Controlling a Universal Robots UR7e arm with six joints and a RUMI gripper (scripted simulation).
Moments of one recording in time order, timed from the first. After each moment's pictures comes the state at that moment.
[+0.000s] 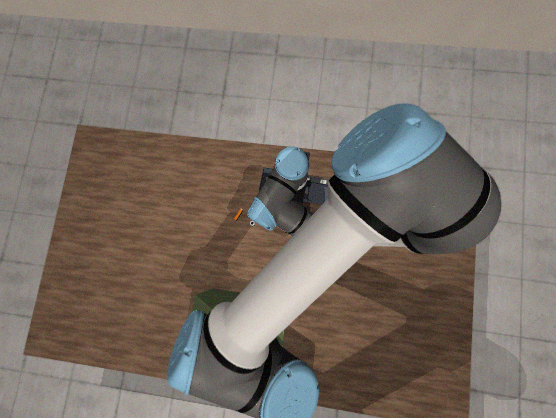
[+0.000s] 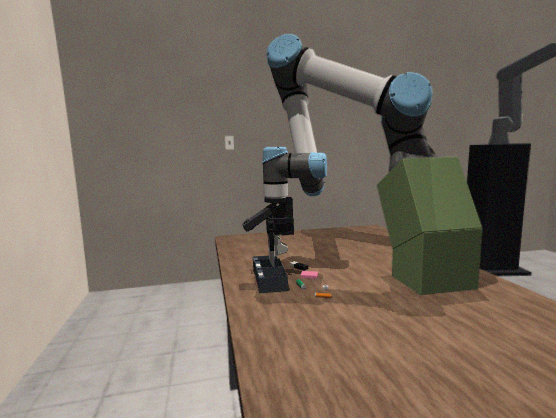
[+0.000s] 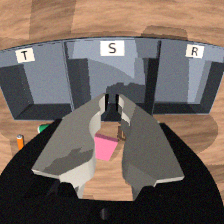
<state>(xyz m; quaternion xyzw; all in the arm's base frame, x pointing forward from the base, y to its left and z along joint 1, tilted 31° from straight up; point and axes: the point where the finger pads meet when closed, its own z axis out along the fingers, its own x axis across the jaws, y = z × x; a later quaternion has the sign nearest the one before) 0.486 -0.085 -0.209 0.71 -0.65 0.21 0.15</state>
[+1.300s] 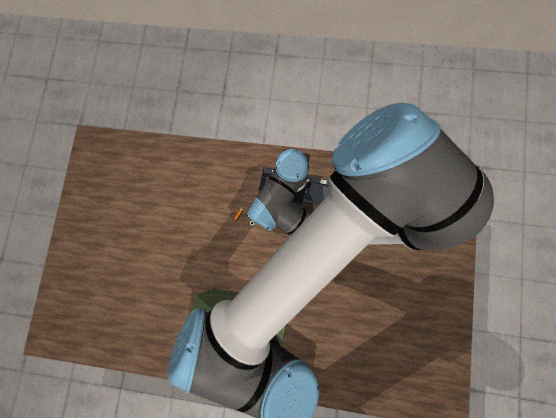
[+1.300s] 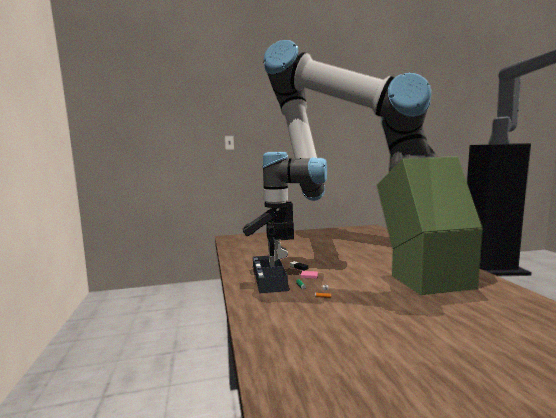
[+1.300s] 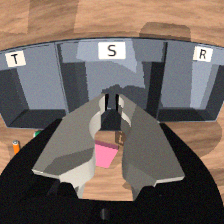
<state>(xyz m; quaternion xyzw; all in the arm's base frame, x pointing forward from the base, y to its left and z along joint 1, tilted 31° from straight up) 0.487 -0.092 -0.222 0.71 -0.65 0.21 0.15</state>
